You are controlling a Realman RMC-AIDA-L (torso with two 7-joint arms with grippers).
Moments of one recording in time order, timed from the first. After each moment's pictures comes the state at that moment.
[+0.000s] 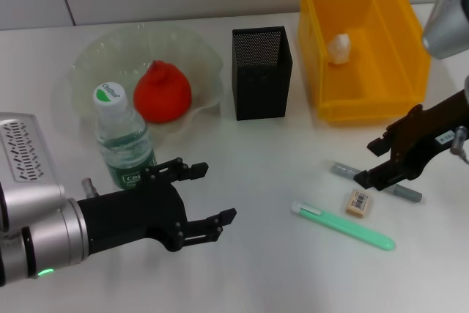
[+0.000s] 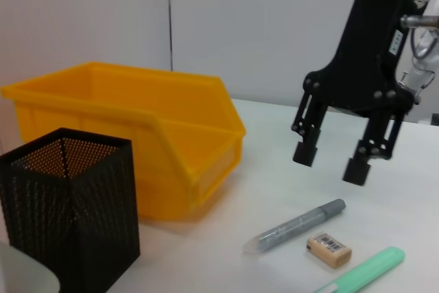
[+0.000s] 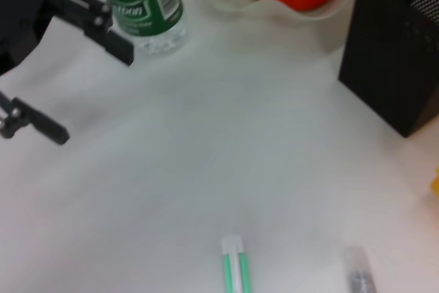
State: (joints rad) left arm -0.08 -2.07 1.66 1.16 1.52 1.08 -1.37; right arm 0.50 2.08 -1.14 -1.48 -2.51 -1.77 2.21
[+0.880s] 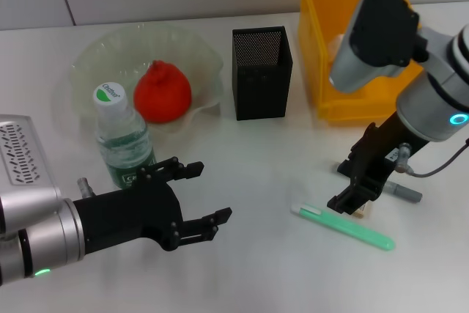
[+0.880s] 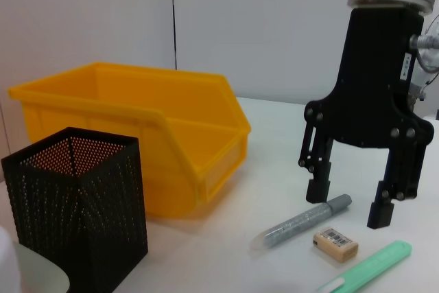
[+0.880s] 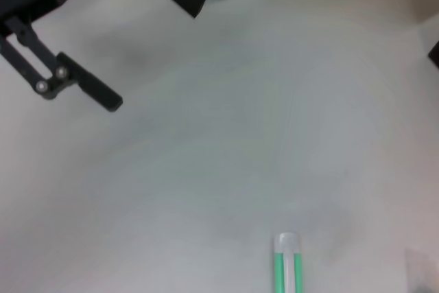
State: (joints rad) left arm -0.08 -2.07 1.64 1.14 1.52 1.08 -1.34; right arm 0.61 2.08 -1.41 -1.43 -2.58 -1.75 2.38
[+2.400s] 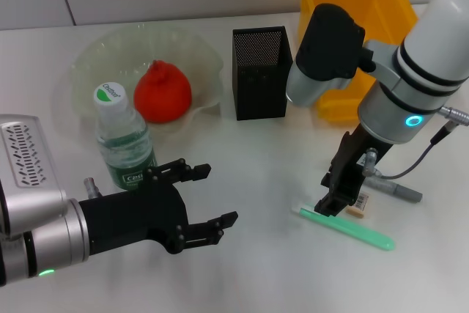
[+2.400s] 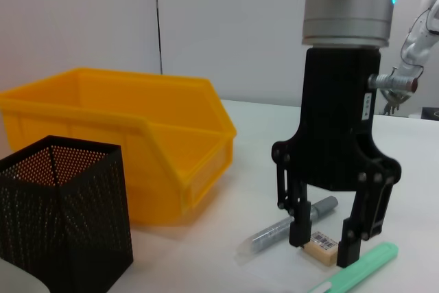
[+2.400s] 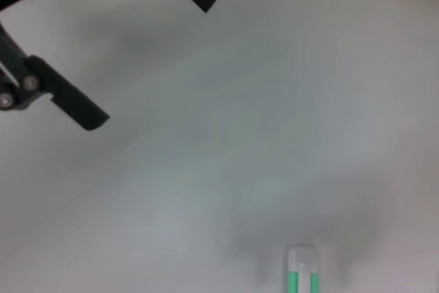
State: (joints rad) left arm -0.10 -2.07 1.65 1.14 1.52 1.10 -1.32; right arm 0.75 2.09 -1.49 -1.18 -2.60 -1.67 2.39
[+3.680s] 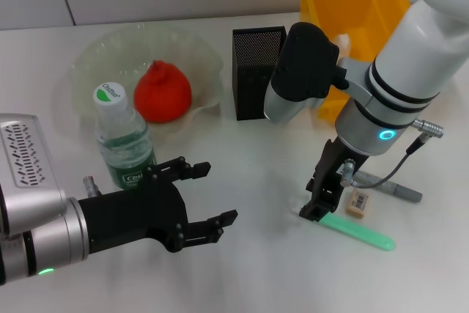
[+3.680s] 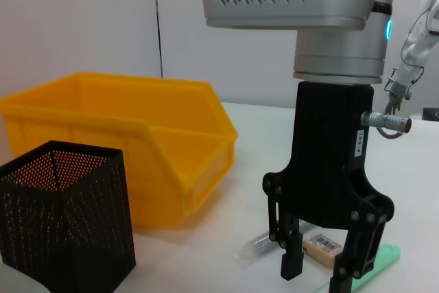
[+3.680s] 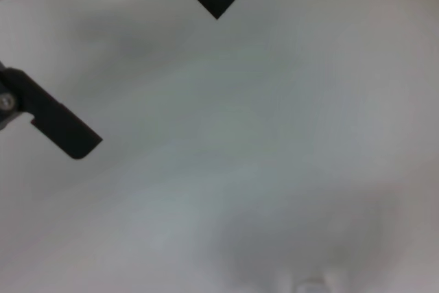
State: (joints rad) left arm -0.10 -2.07 1.64 1.14 1.52 1.10 -1.31; right arm 0.76 2.09 -1.60 -1.12 -2.57 -1.55 2.43
